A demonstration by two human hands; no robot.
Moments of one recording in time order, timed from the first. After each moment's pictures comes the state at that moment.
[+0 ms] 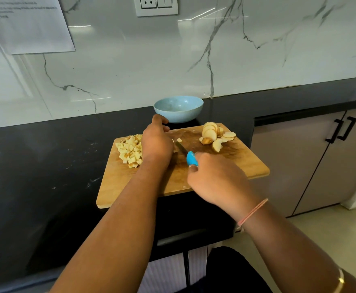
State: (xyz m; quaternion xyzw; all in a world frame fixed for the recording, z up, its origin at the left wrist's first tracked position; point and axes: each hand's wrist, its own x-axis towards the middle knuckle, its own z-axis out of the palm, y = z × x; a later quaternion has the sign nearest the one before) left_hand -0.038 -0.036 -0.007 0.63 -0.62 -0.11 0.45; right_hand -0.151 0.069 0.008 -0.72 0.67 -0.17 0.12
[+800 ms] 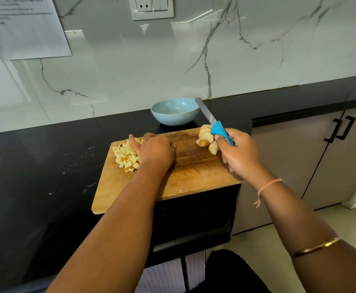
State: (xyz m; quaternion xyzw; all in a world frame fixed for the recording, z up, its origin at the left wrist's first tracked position) left_hand -0.043 -0.041 -0.011 0.70 -0.70 0.04 0.12; right_hand -0.220 0.004 -0.025 -0.62 0.60 -0.47 0.19
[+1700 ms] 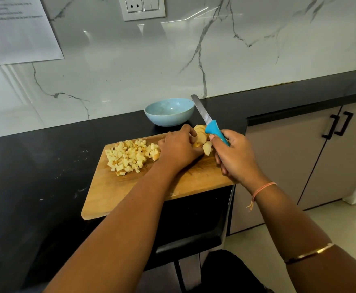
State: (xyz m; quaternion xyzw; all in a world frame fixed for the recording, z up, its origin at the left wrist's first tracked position) left_hand -0.093 -0.056 -0.017 0.59 -0.76 -0.09 0.25; right_hand -0.222 0.011 -0.023 -0.58 0.55 -0.53 0.27
